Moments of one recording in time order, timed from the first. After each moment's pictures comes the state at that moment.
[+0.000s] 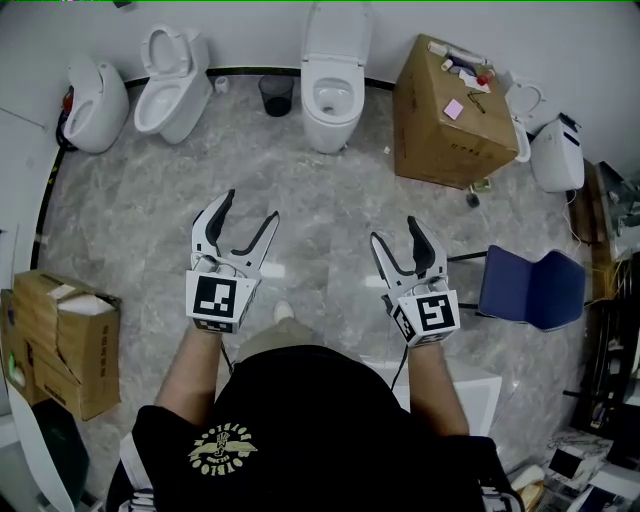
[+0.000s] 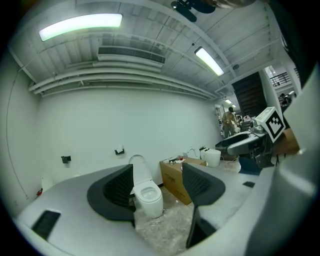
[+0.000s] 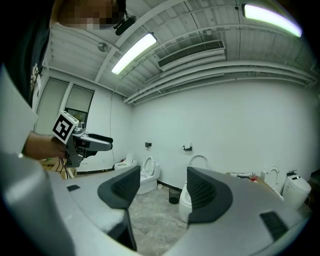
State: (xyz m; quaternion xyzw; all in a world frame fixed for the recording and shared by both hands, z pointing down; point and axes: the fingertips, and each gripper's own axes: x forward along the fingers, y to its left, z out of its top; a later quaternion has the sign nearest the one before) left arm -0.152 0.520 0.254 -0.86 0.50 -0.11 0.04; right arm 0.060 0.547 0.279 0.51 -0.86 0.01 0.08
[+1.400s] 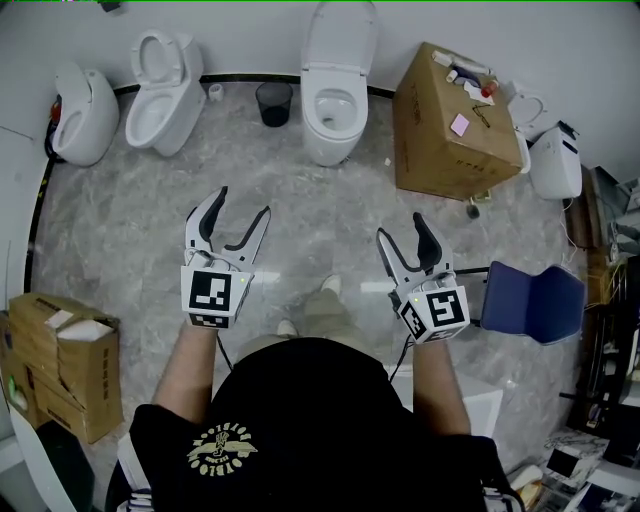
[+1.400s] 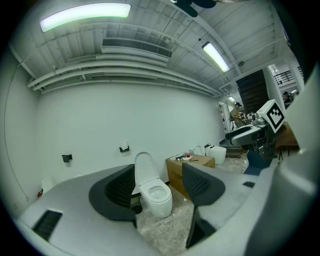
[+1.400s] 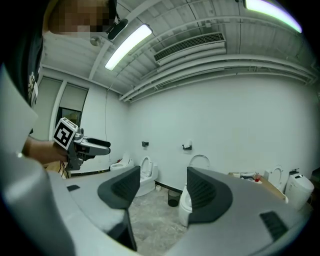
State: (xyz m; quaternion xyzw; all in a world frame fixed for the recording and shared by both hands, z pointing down) left arm -0.215 0.399 0.275 -0.85 0.51 -0.13 0.03; right arm 0.022 0.432 0.283 0.52 -0.85 0.03 0.08
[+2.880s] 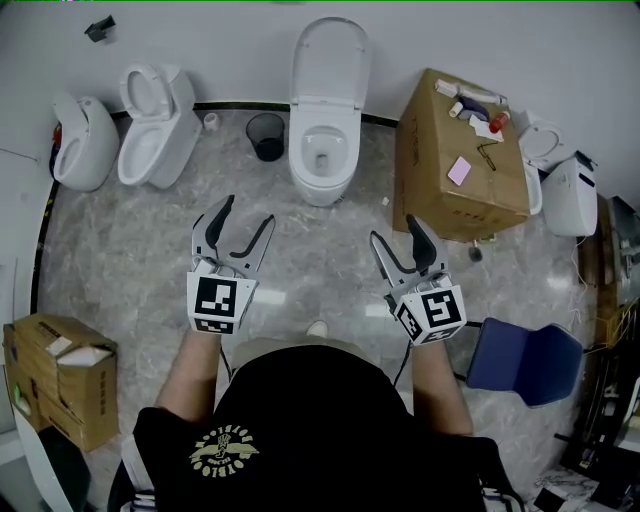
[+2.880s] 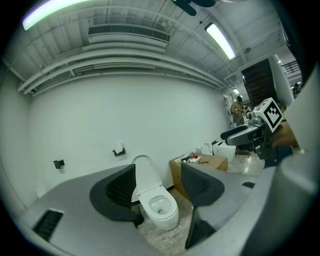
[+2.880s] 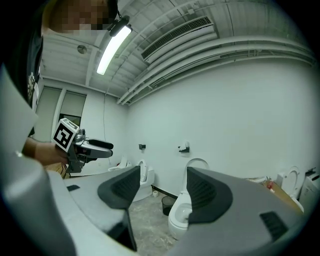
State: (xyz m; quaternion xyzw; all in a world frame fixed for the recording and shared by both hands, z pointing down) left arm -0.066 0.178 0.270 -0.83 0.53 -0.15 0.04; right arm 0.152 0.192 0.283 0.48 -0.88 0.04 0.06
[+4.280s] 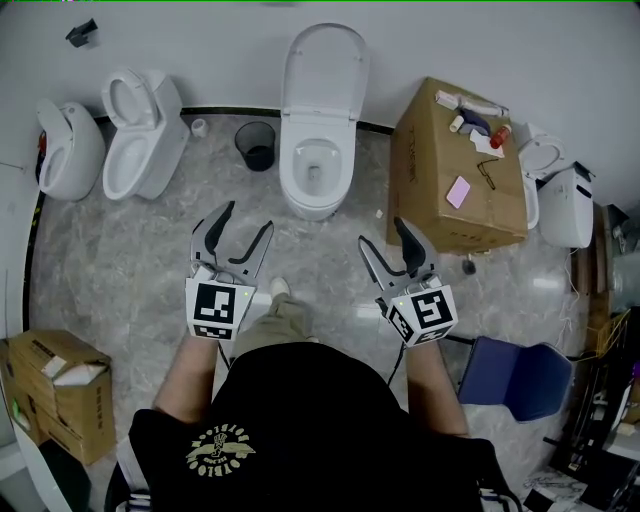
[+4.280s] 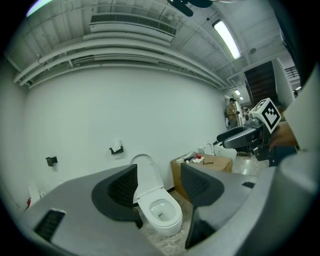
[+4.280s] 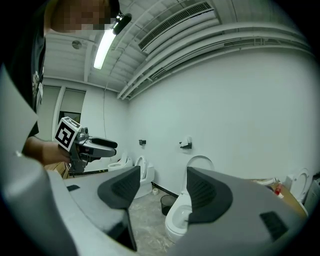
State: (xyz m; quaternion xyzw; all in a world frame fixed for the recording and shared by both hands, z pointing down) left arm -0.070 0.058 0.291 -0.84 0.52 -0.15 0.03; right arm 0.131 0.070 0.304 0.46 -0.88 0.05 0.08
